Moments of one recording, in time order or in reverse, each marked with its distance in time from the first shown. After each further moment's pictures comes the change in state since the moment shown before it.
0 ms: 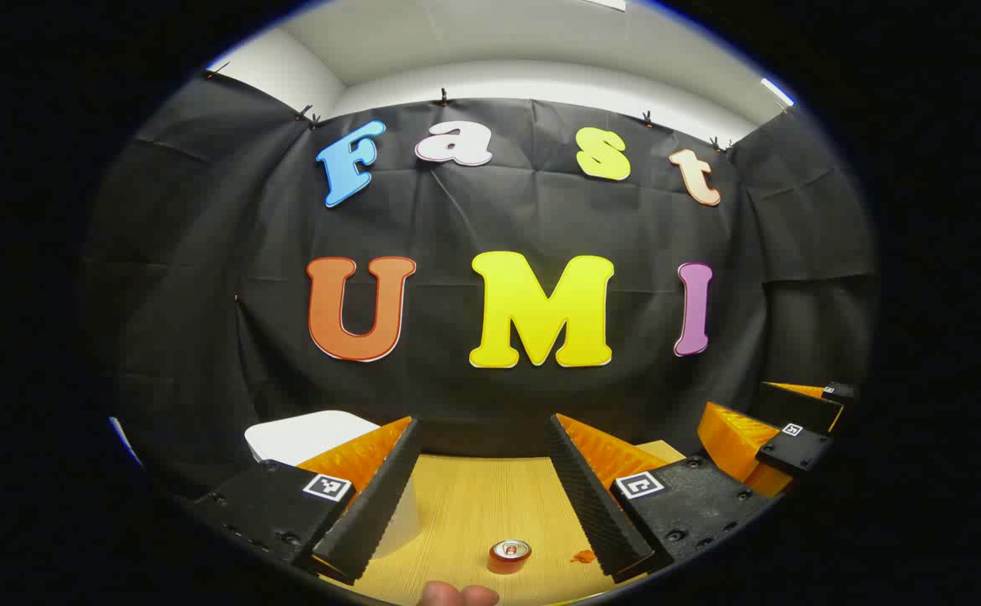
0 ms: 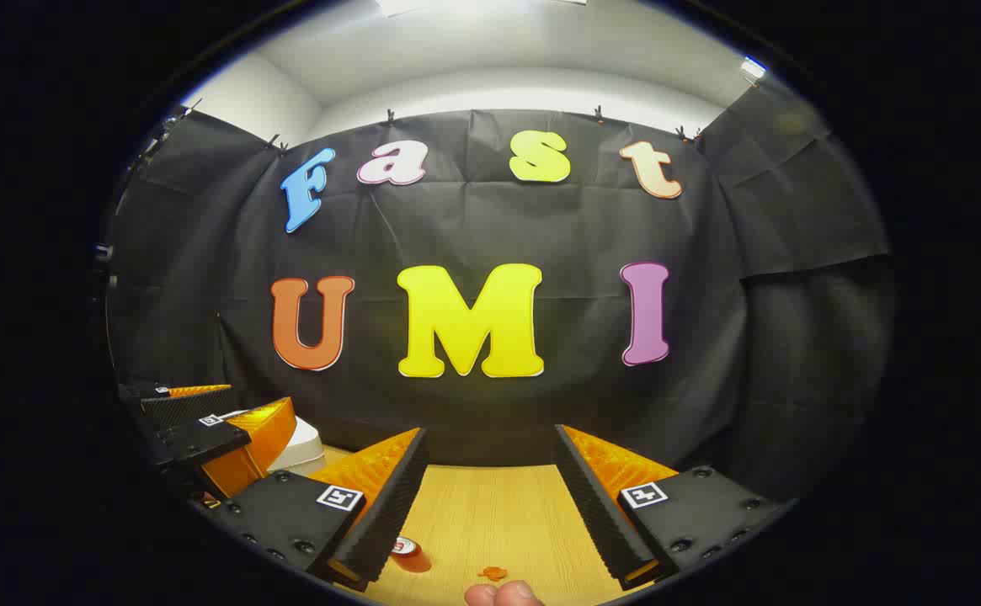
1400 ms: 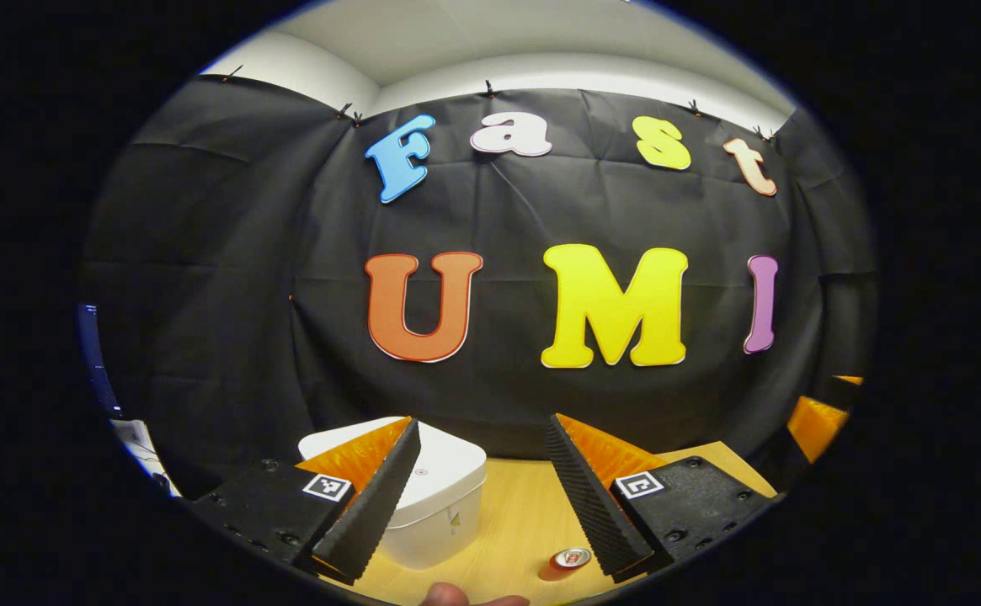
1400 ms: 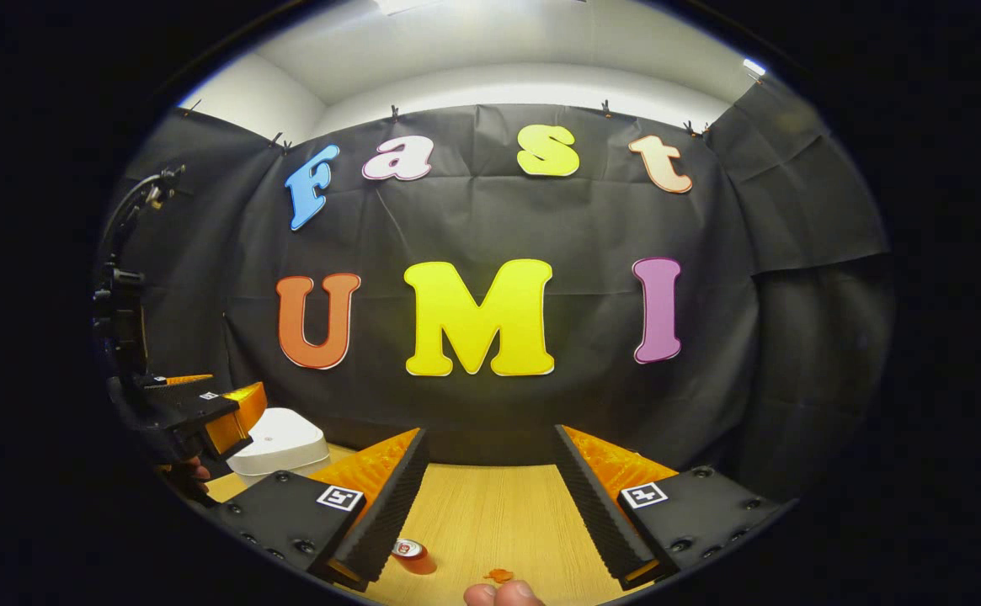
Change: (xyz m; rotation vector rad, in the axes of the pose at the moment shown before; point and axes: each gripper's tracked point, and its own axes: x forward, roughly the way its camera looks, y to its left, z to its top) left arm 0.036 0.075 -0.016 -0.013 0.039 0.209; right arm 0.017 0.001 -0.005 0.002 0.023 0.026
